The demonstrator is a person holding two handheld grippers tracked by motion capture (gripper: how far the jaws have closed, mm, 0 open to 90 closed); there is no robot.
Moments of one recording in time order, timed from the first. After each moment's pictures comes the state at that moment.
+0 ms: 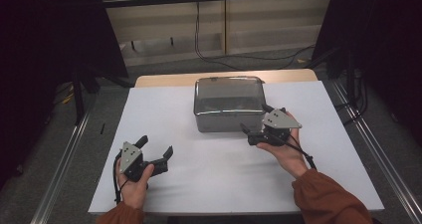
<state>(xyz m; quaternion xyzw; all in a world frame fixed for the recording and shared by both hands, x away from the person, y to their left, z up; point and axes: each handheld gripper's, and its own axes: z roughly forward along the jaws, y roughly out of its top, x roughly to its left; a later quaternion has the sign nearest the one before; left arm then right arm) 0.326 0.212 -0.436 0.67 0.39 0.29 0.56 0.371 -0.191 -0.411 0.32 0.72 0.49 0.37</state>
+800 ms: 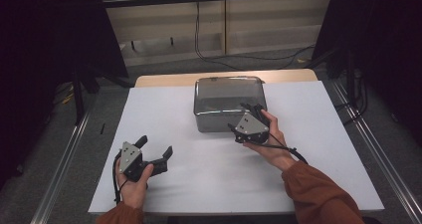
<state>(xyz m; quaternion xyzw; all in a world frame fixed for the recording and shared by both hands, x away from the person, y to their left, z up) 0.326 0.213 -0.436 0.67 0.39 0.29 0.56 0.384 -0.147 -0.413 0.17 0.80 0.37 0.45</state>
